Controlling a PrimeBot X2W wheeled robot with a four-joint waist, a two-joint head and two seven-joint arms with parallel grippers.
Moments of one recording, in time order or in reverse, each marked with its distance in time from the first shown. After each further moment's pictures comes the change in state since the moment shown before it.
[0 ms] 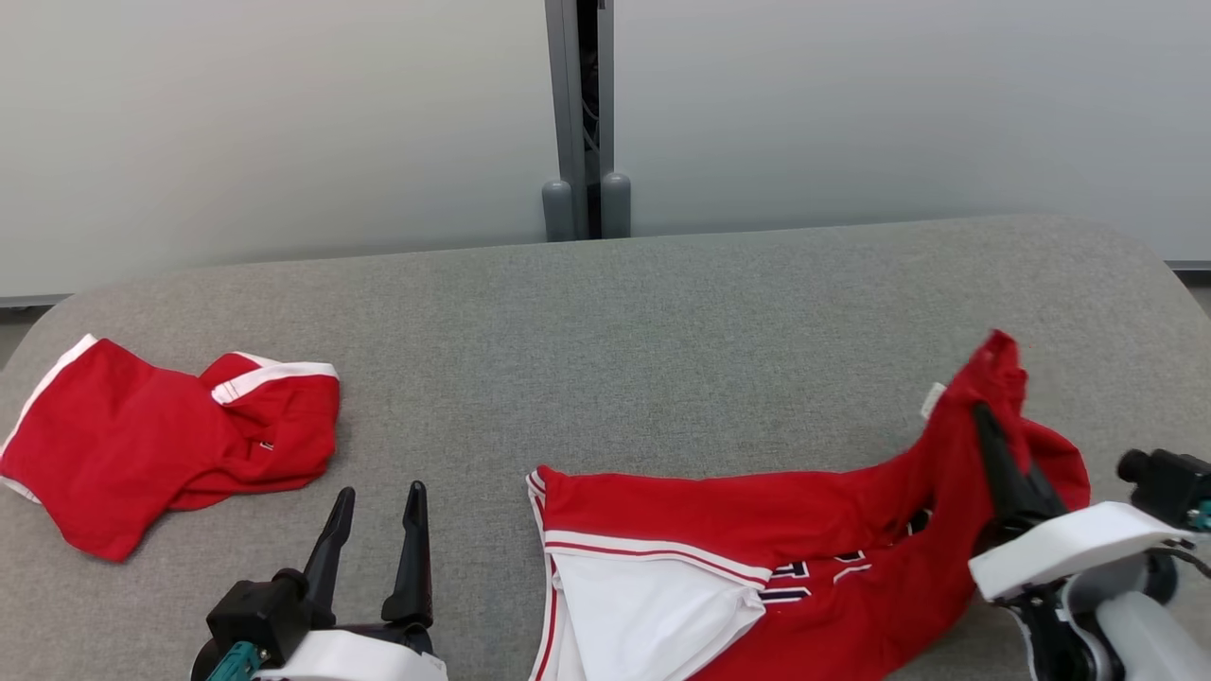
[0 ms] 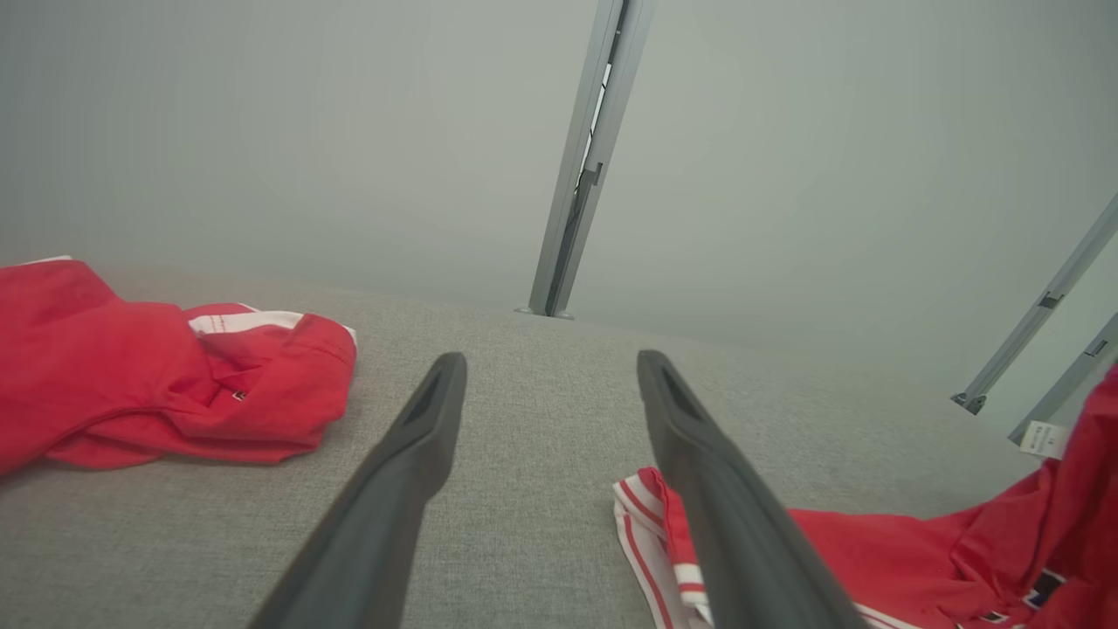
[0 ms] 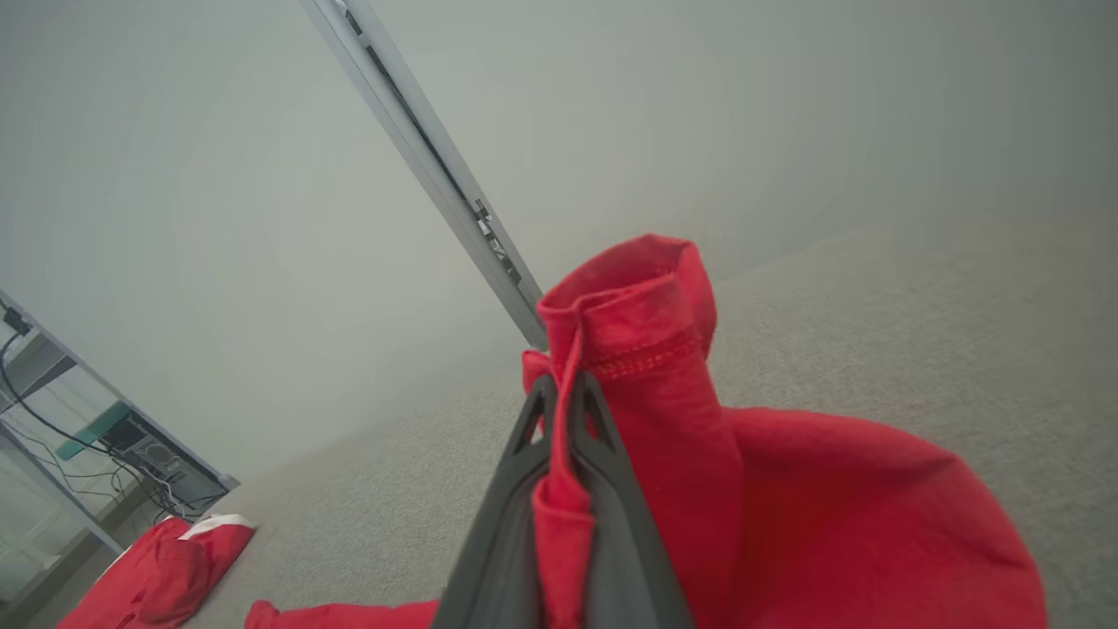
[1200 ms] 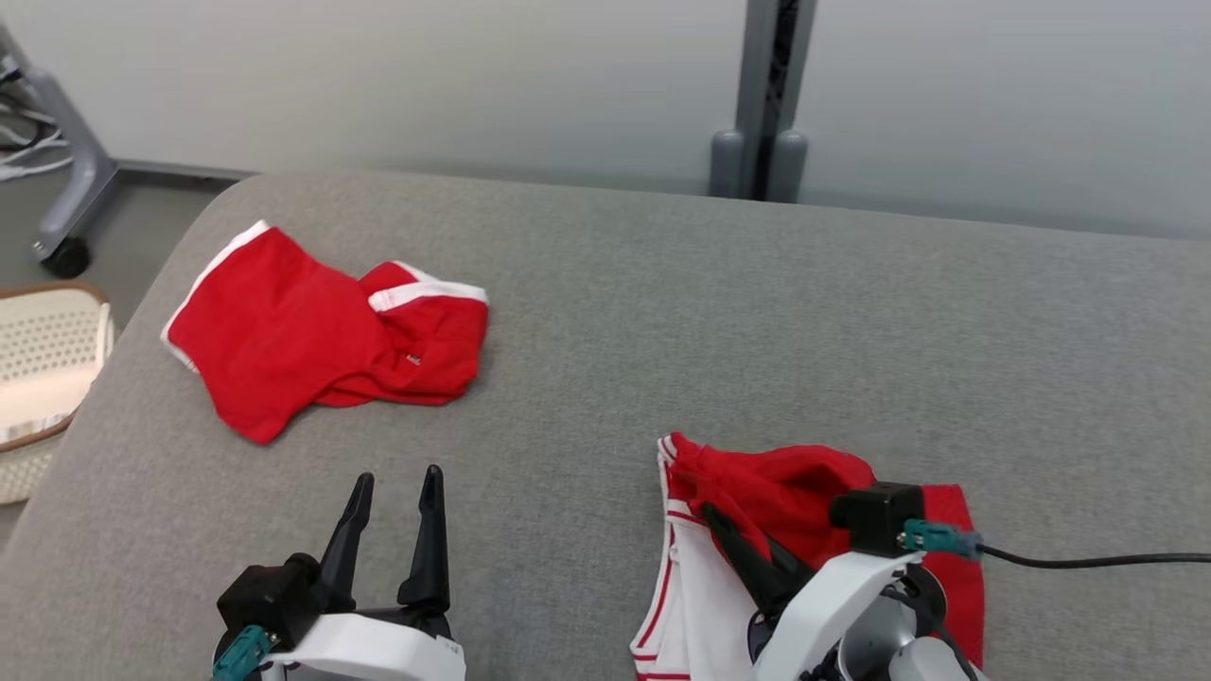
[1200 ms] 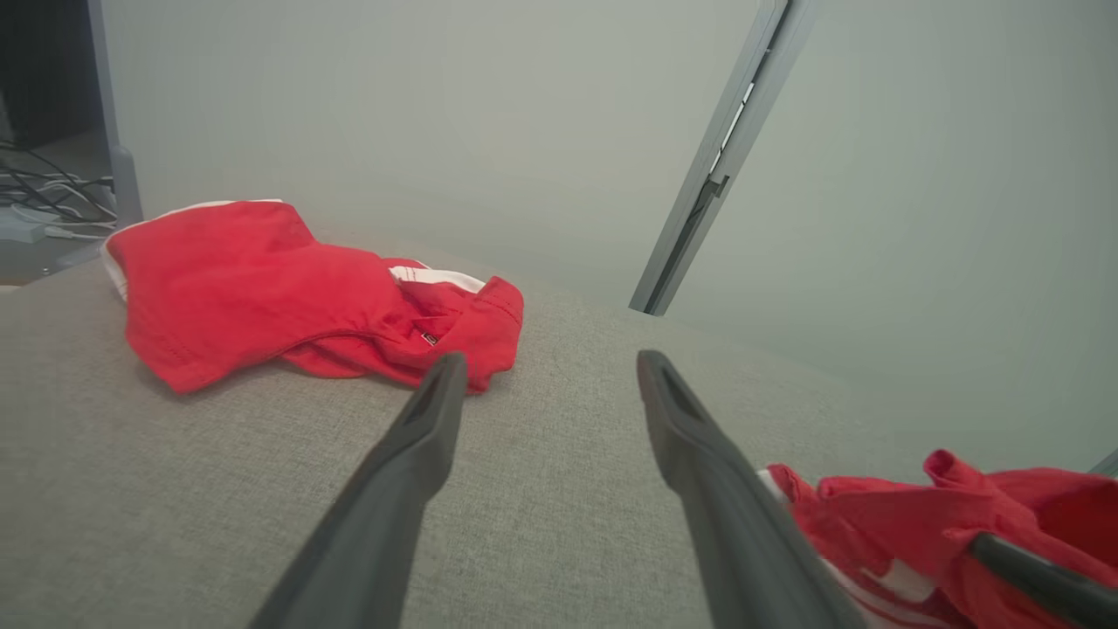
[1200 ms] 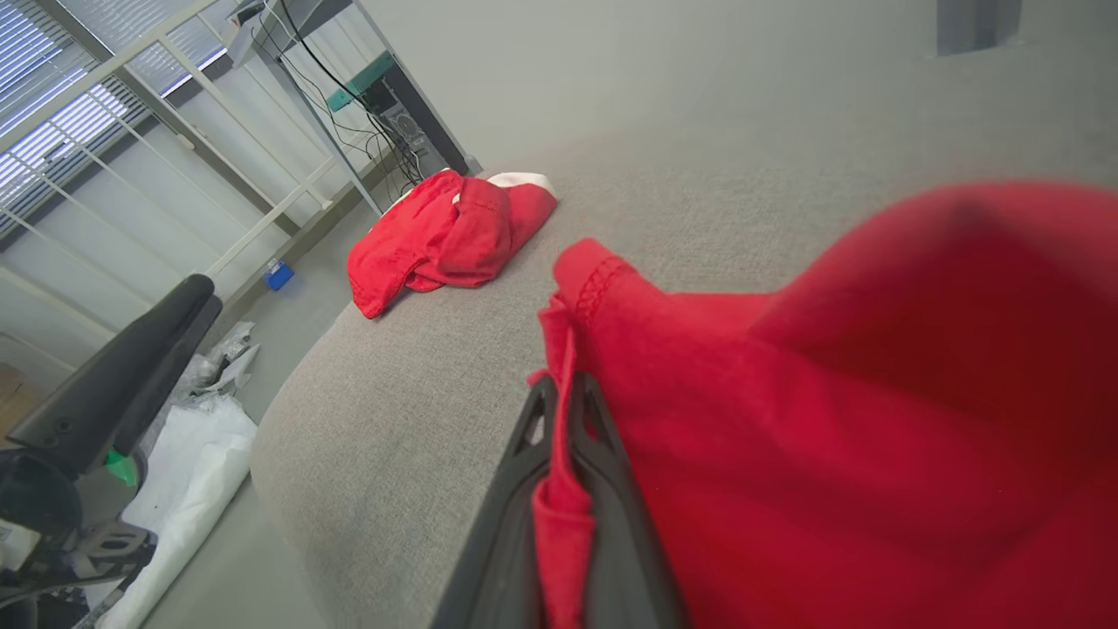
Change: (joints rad) left arm -0.028 0.000 -0.049 -0.002 -0.081 0.022 0.000; right arm 0.034 0.237 0.209 -0.137 -0.229 0.000 0.293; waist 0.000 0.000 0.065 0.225
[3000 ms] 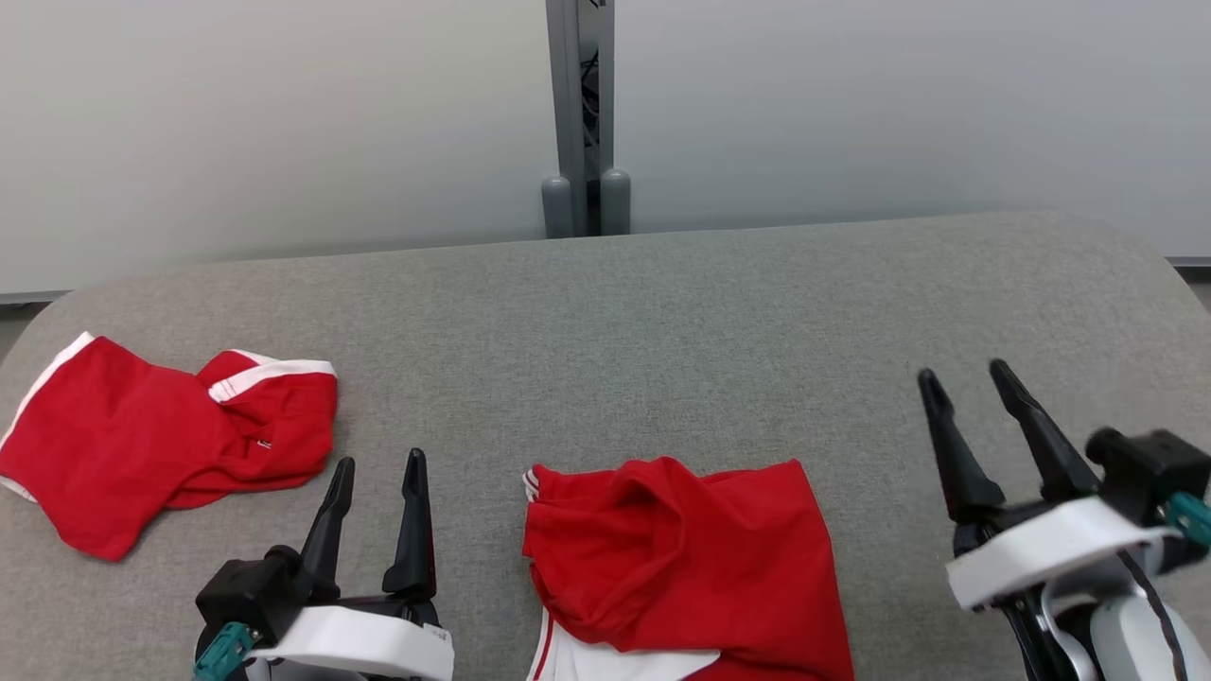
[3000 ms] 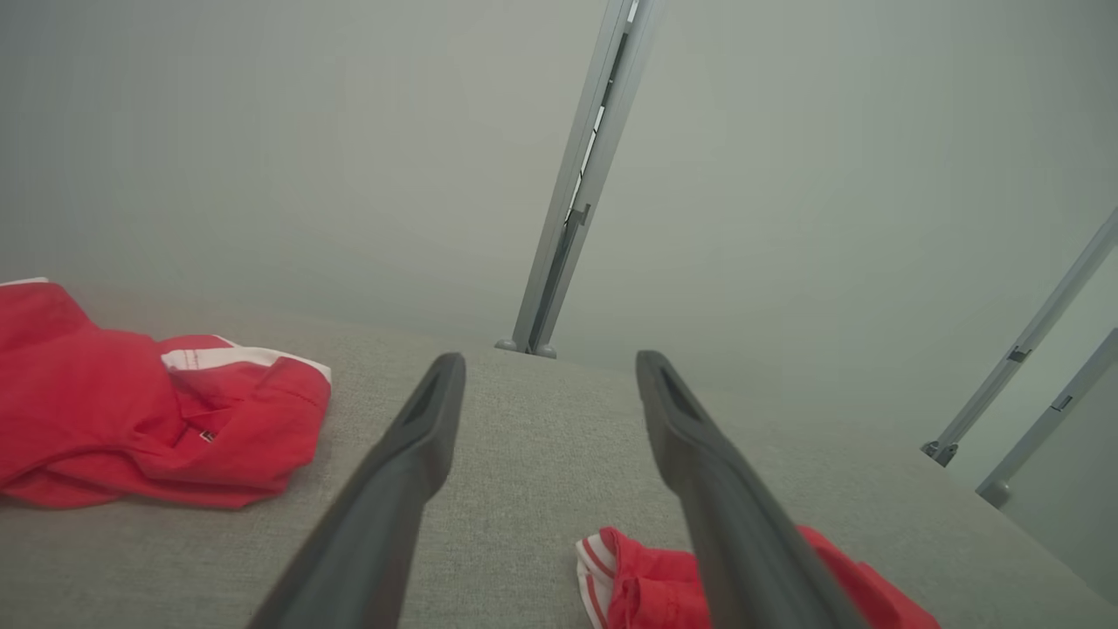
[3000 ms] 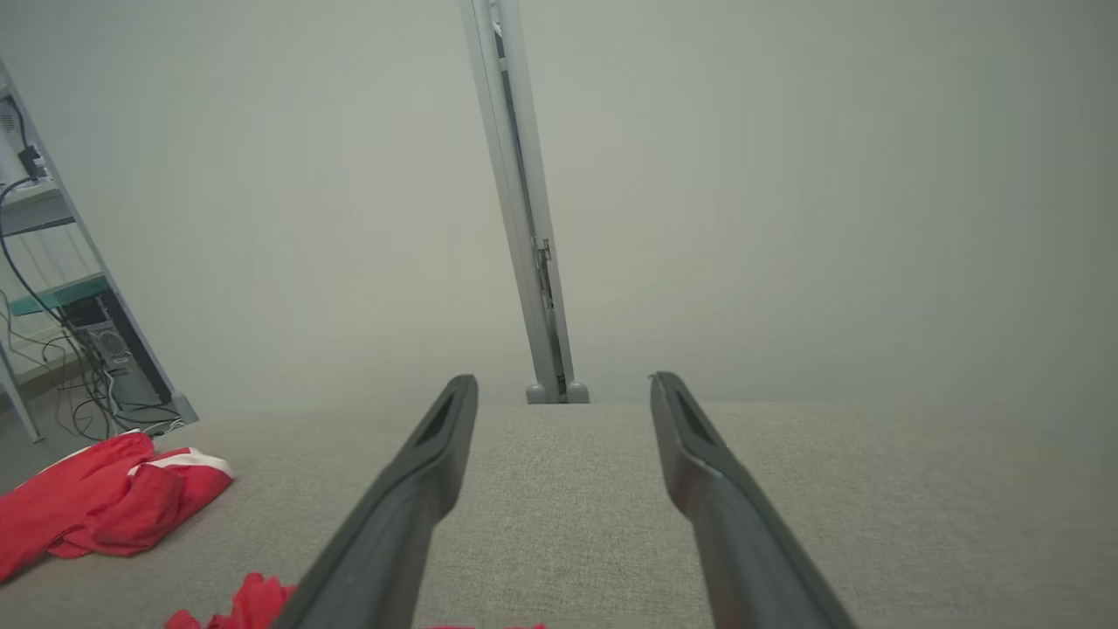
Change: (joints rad) left arm 0.003 0.000 0.023 -0.048 0.017 0.013 0.000; right arm 0.044 -0.090 -0.364 -0.230 -0.273 0.000 -0.091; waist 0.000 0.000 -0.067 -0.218
